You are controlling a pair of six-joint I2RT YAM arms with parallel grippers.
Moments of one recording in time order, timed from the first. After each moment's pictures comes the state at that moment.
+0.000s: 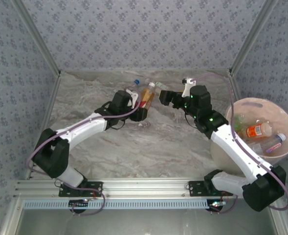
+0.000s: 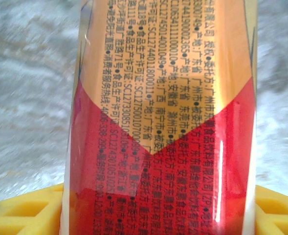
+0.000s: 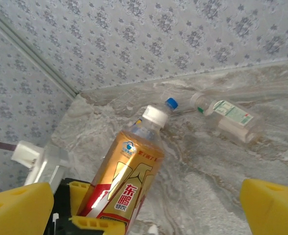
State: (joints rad) left arm -0.65 1.52 1.05 -0.18 0.17 -0.33; right arm 0.49 1.14 1.02 -0.19 -0.06 0.48
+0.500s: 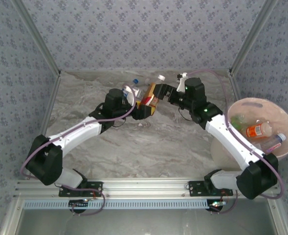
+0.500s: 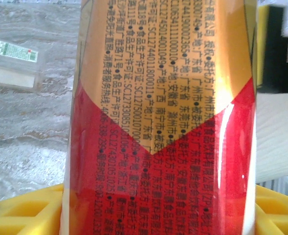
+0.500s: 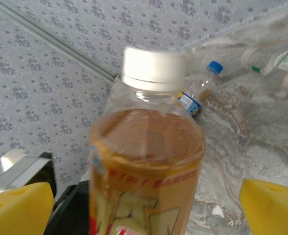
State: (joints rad) left arm -0.64 1.45 0.99 0.09 0.47 -0.40; right arm 0.47 1.29 1.13 -0.21 -0.26 0.73
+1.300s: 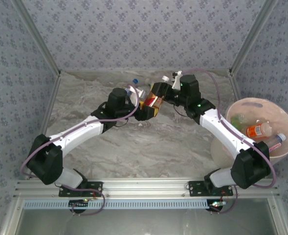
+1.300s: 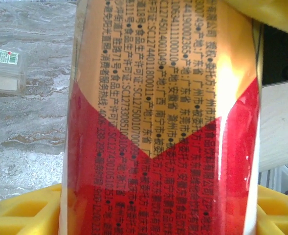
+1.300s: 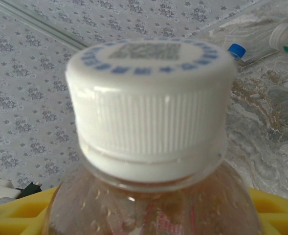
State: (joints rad) left arm -0.68 1.46 1.04 0.03 0.46 -0.36; right arm 0.47 1.38 1.15 -0.12 -0.35 0.80
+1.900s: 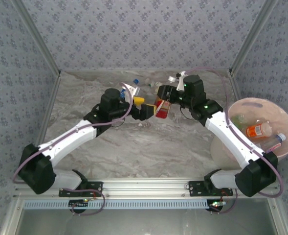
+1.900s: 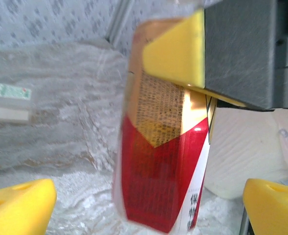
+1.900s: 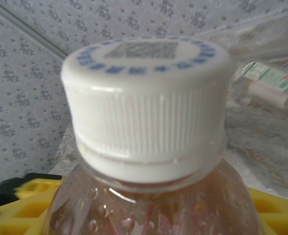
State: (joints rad) left arm -0.68 1.31 1.00 0.06 0.39 -0.39; right arm 0.47 1.29 1.20 -0.36 -0.16 0.57
